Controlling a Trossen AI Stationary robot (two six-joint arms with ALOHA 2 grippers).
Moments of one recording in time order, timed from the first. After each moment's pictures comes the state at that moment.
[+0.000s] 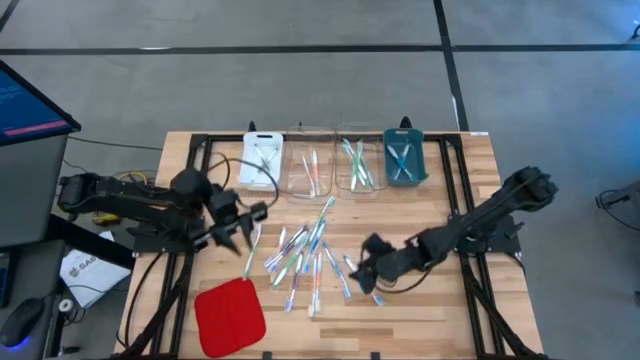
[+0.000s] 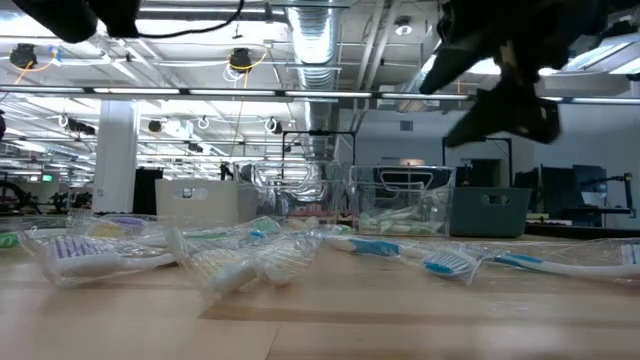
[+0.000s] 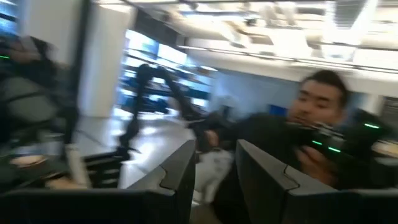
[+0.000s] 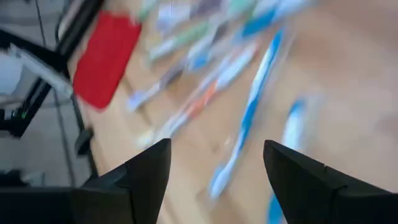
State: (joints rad) left arm 0.06 1.00 0.46 0.98 0.96 -0.56; right arm 0.48 1.52 0.83 -0.11 0.30 1.21
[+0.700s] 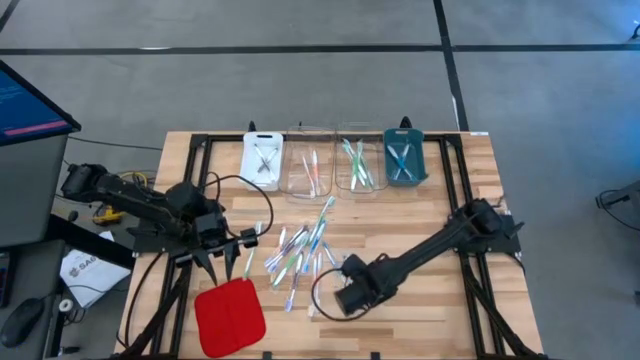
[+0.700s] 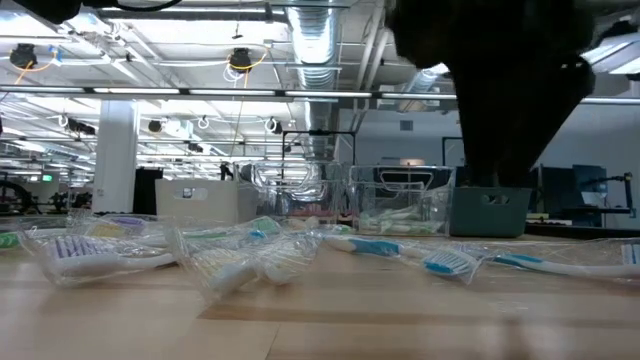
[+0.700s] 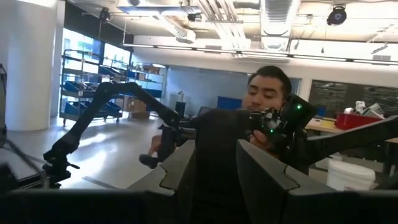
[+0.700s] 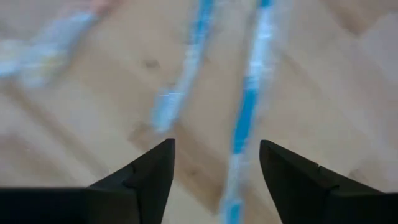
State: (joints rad) left arm -0.19 1.00 0.49 1.00 0.94 -0.50; right arm 0.52 2.02 1.56 -1.05 0.18 1.30
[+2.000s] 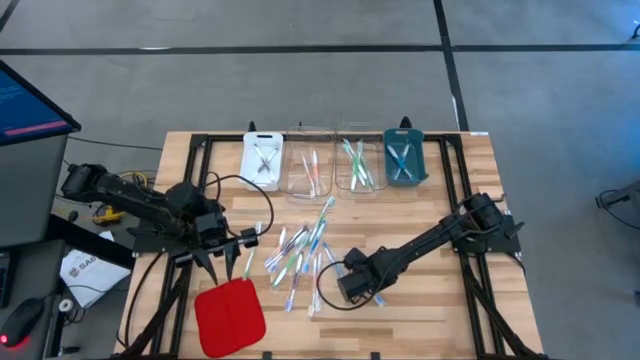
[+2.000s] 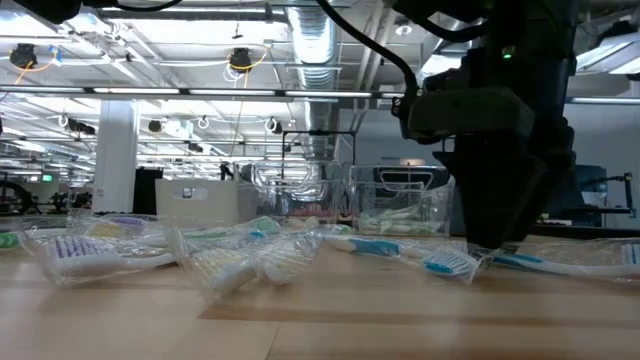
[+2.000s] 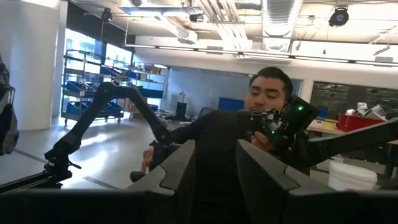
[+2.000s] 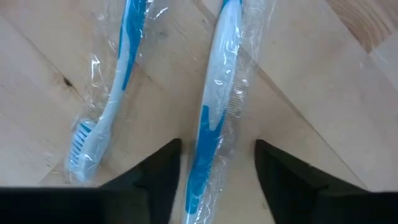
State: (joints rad) left arm -0.19 1.00 0.49 1.00 0.93 -0.50; right arm 0.45 2.00 1.29 -0.78 0.16 1.21
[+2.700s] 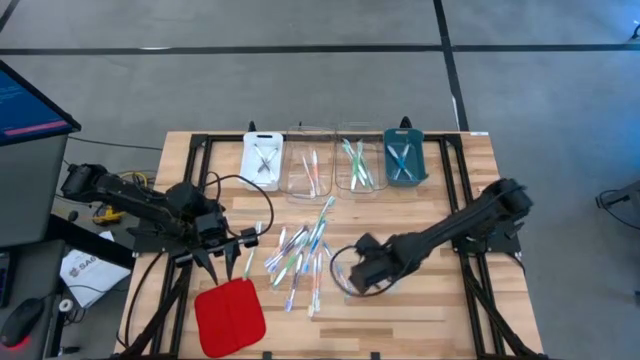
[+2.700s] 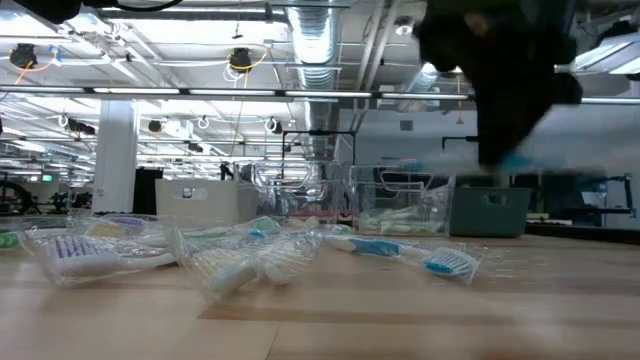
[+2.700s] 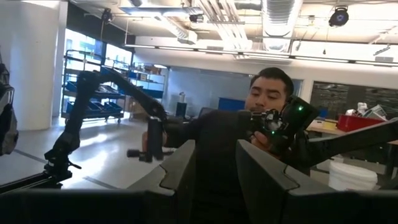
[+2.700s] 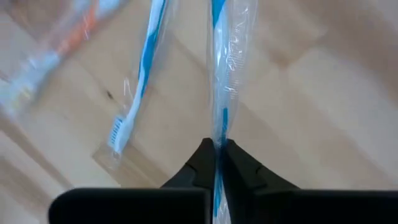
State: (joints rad) left arm -0.19 1.00 0.49 1.00 0.93 -0.50; right arm 0.45 1.76 1.28 -0.92 0.24 1.24
